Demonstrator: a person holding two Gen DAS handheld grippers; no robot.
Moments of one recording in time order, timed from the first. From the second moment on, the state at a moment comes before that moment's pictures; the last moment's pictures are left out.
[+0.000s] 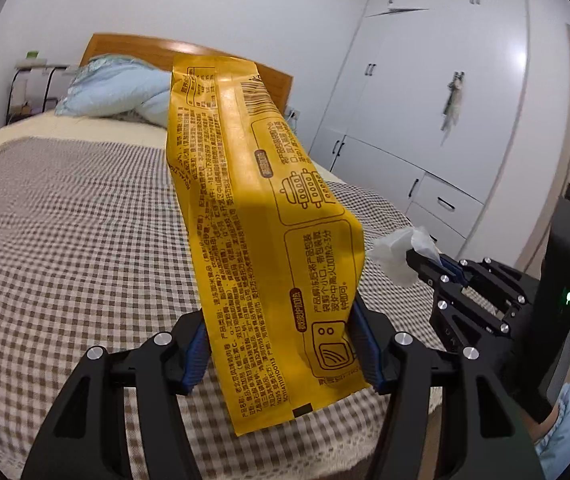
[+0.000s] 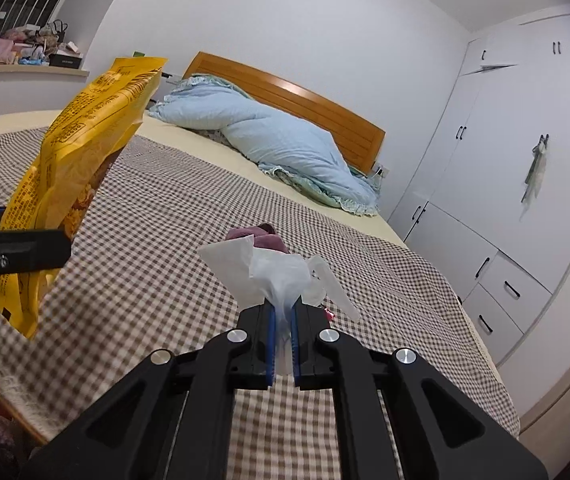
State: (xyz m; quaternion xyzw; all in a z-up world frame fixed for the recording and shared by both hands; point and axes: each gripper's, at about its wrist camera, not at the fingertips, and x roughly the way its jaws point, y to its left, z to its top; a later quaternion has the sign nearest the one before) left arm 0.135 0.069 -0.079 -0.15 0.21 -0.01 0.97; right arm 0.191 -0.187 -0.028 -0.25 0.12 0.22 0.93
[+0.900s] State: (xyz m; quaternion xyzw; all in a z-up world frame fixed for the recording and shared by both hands) left arm 0.021 0.026 -0.117 -0.09 0.23 -0.08 0.97; right arm 0.100 -0.251 -0.029 -0.17 0.12 0.30 0.93
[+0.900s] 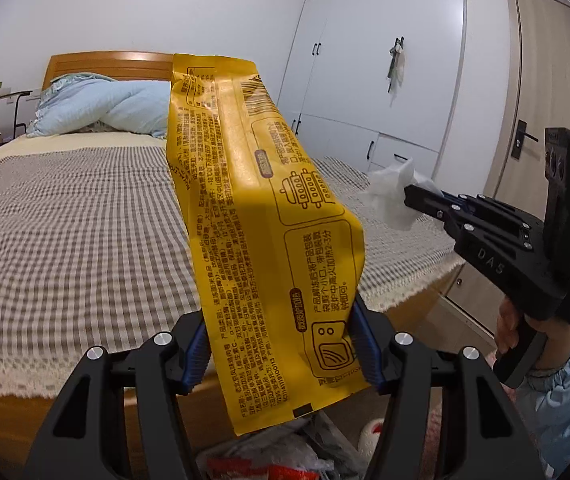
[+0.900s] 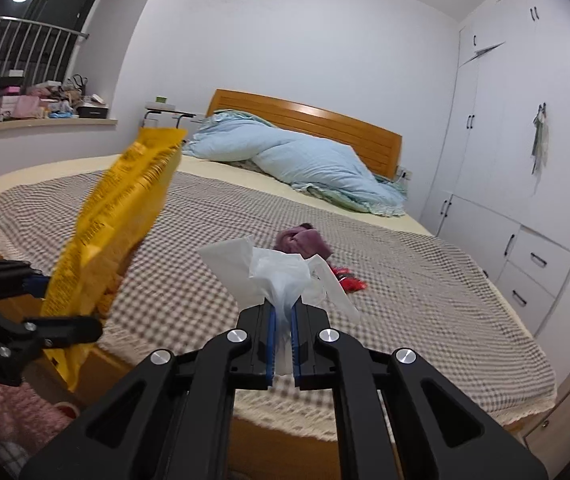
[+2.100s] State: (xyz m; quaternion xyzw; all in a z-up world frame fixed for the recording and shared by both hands) left arm -0.027 -0.038 -0.228 -0.01 0.42 -0.16 0.89; right arm 0.056 -0.281 -0.146 -0.16 0.35 0.34 0.86
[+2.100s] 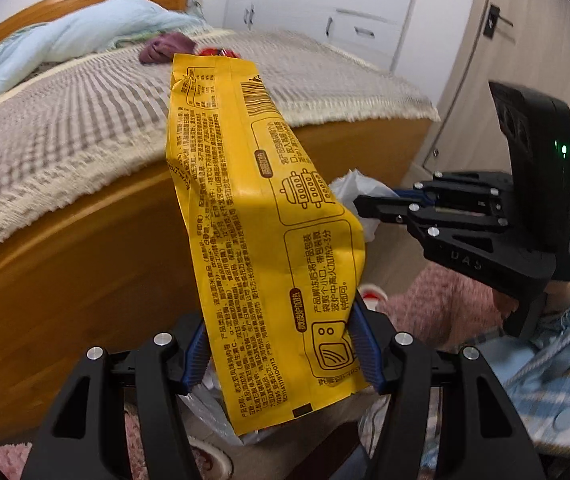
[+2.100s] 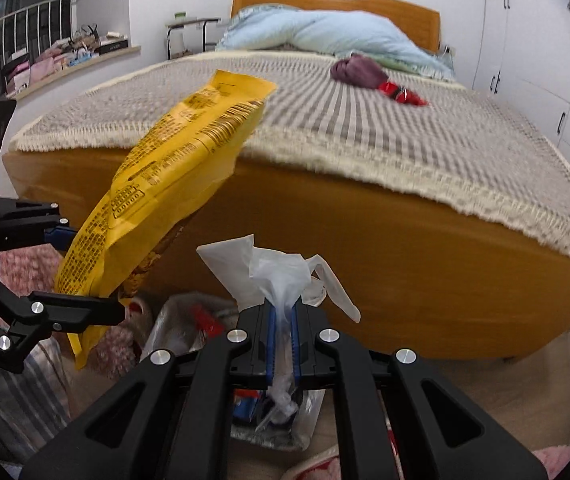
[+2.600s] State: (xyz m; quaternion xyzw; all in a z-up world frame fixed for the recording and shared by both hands) left arm 0.001 -0.071 -0.304 0.06 0.56 -0.23 0.80; right arm 0.063 -0.289 -0.210 -0.18 0.47 0.32 0.81
